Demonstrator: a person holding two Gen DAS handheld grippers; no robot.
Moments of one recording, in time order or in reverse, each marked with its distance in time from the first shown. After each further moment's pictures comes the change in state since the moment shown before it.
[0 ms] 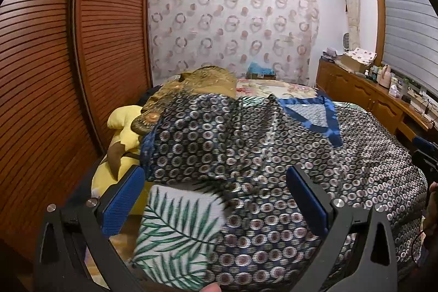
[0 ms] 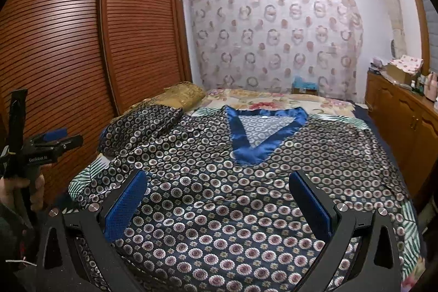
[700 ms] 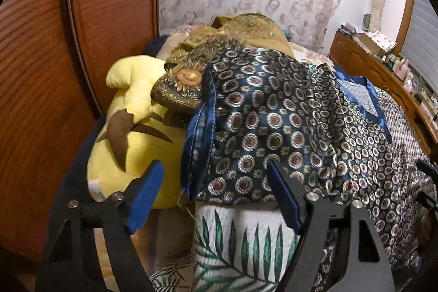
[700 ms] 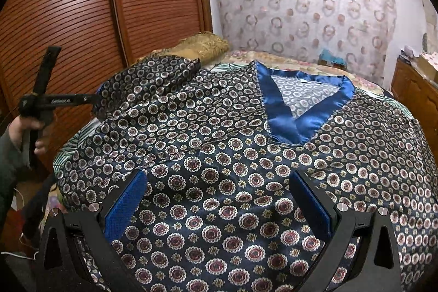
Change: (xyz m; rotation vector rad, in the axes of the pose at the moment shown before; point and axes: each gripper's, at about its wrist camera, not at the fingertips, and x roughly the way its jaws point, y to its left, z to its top) left arm 0.119 0.091 0.013 -0.085 0.282 -0.036; right arm 0.089 0.000 0.006 -0.090 0.246 0.128
